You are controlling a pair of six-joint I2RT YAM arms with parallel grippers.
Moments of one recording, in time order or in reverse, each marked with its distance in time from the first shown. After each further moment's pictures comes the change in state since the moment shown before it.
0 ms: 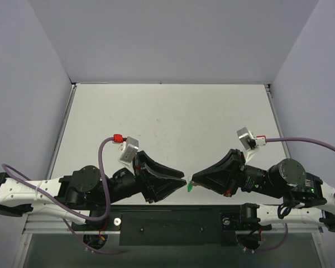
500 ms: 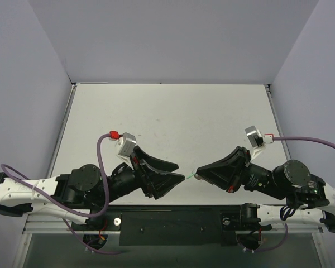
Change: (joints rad) left arm 0.000 0.022 0.038 -0.095 -0.111 -0.059; right arm 0.000 -0.035 -0.015 0.000 0.117 0.019
